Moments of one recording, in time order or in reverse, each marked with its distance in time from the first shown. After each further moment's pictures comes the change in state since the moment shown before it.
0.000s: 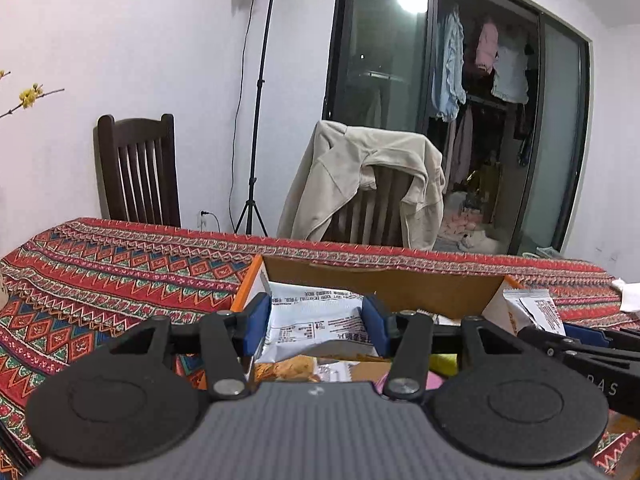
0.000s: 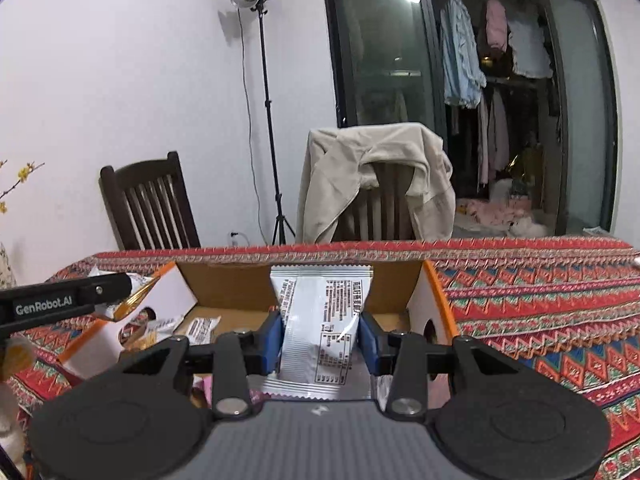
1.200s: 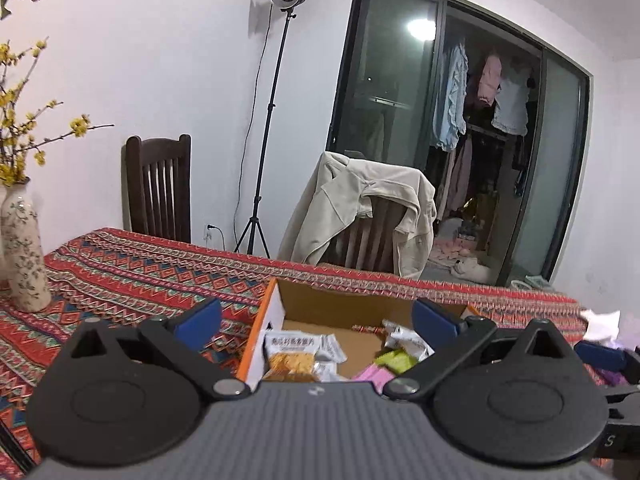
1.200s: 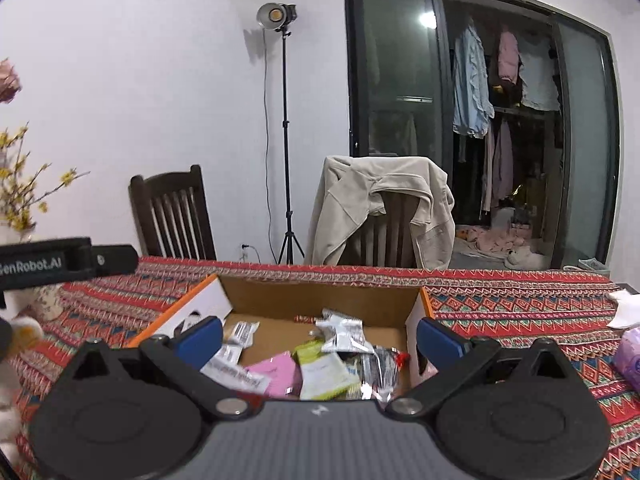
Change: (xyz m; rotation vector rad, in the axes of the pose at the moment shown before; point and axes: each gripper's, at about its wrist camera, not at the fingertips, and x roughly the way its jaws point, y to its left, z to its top) left arm -0.113 0.009 0.022 -0.053 -0.055 -0.005; right arm -0.104 0.033 0.013 -0.076 -0.052 -0.002
